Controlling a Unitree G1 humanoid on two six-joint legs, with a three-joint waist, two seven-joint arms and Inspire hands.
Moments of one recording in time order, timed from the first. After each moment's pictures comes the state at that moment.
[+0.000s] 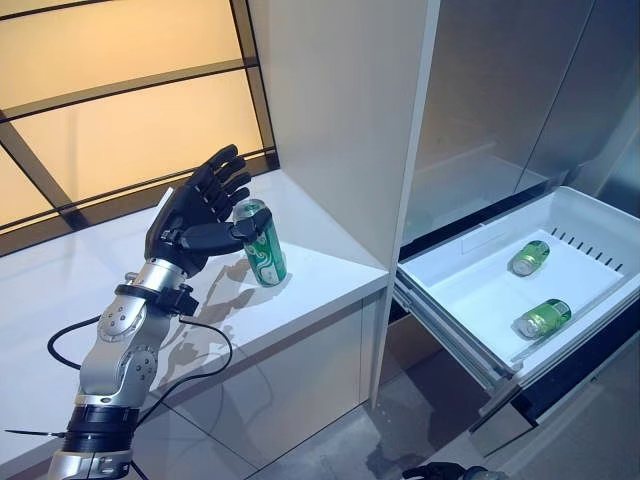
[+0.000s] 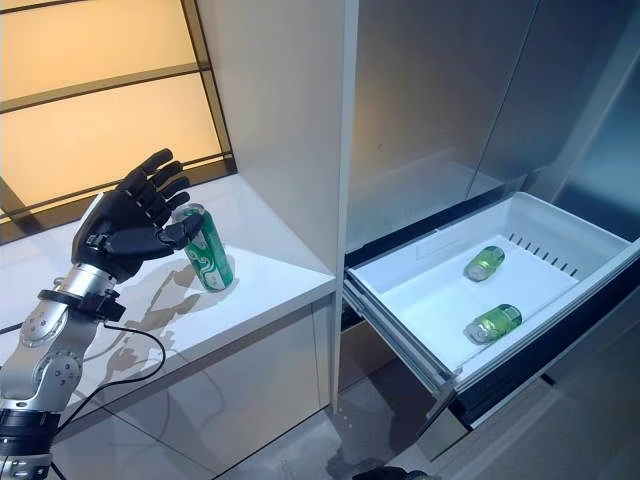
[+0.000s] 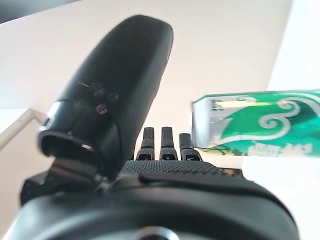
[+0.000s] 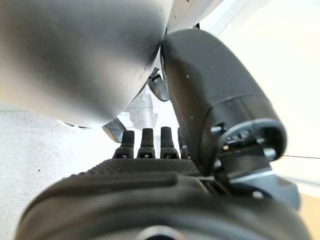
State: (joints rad) left arm -0.20 0.61 0.10 -0.03 -0.71 0.03 -0.20; right arm -0.10 -0.27 0.33 1.26 -0.06 0.09 0.35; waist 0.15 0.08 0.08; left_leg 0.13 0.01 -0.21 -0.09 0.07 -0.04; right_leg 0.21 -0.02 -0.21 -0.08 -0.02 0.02
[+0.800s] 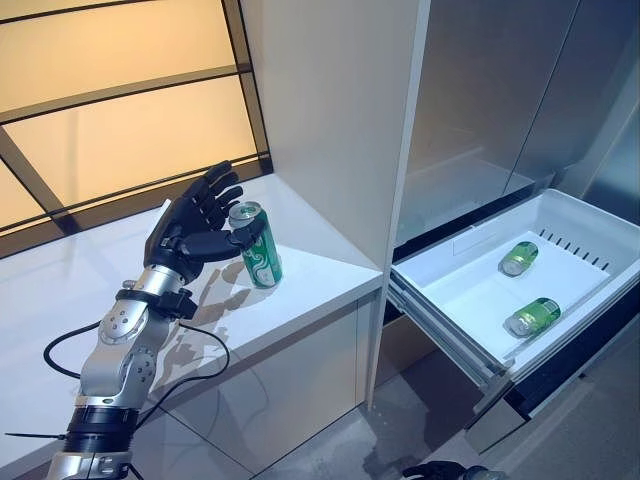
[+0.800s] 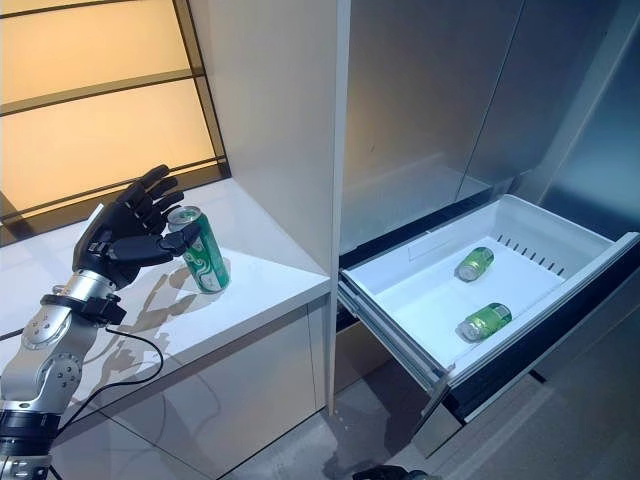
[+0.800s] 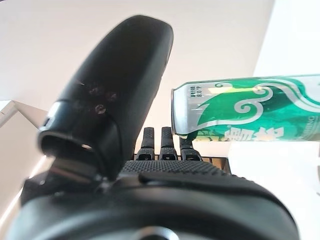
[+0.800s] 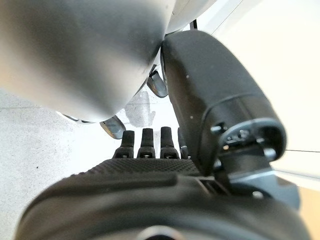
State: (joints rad) left arm -0.19 0.61 0.10 0.00 -0.69 0.05 -0.17; right arm -0.10 -0.27 0.31 1.26 -0.08 0.08 0.35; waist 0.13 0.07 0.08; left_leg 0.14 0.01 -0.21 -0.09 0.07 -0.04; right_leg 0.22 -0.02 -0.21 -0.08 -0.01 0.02
